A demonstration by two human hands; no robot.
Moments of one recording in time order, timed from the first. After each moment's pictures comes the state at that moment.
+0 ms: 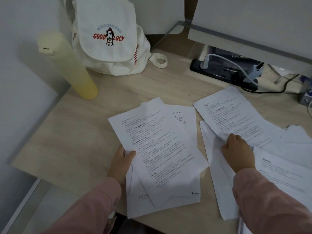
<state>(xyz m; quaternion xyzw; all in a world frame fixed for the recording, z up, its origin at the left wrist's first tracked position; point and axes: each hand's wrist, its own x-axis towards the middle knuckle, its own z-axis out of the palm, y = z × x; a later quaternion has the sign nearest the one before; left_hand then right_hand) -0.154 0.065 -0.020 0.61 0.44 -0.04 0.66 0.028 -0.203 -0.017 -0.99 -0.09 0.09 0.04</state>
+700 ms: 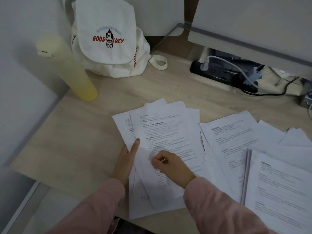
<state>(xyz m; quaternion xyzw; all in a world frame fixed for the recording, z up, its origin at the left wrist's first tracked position) -0.141 0.054 -0.015 0.57 0.43 -0.01 0.70 -0.067 -0.079 0.009 -0.78 -0.16 0.44 0.41</state>
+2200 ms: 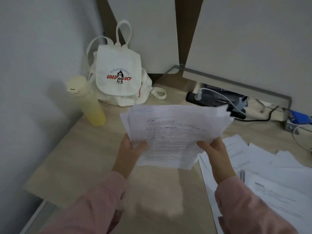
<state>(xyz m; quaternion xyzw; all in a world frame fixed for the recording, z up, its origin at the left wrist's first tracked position) -0.100 0.077 0.086 0.66 0.28 0.15 0.68 -0.001 -0.114 0.104 -0.70 -0.03 0.18 0.69</state>
